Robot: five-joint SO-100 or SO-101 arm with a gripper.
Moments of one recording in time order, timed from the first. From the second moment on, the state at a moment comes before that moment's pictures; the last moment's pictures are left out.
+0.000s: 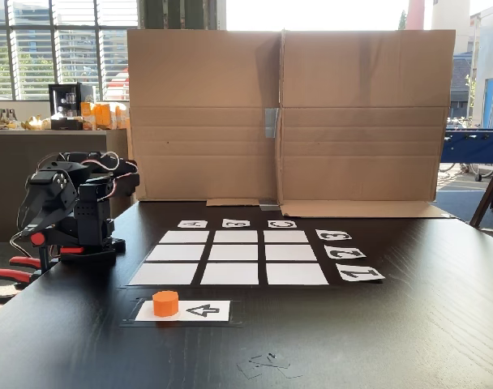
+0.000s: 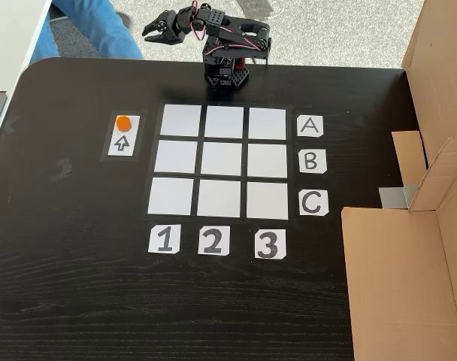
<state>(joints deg) 97.2 165.6 157.9 43.6 87.6</state>
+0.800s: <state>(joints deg) 90.8 106.9 77.4 84.9 82.7</state>
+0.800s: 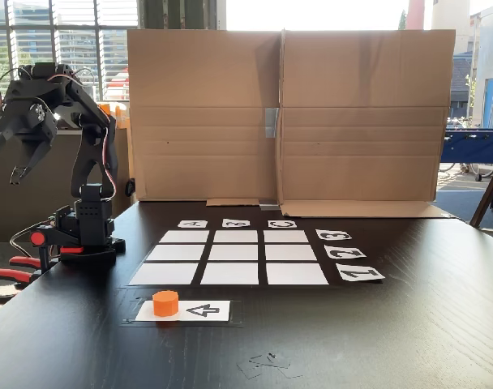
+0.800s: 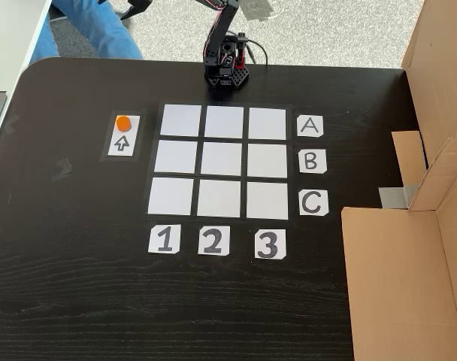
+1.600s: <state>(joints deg) 74.0 89.4 70.5 88.1 61.7</state>
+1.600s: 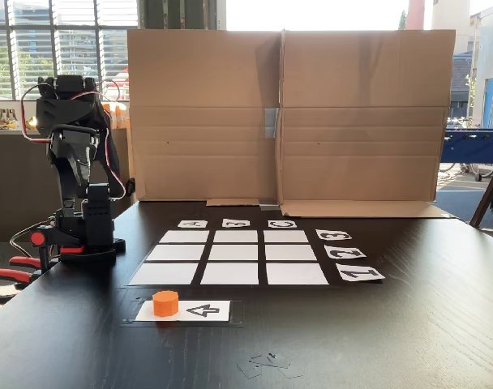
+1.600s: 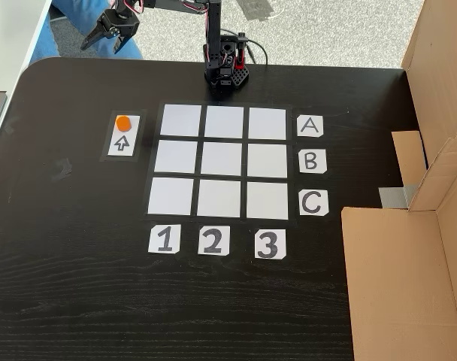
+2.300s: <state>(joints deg) 63.1 77.0 69.2 88.3 52.4</state>
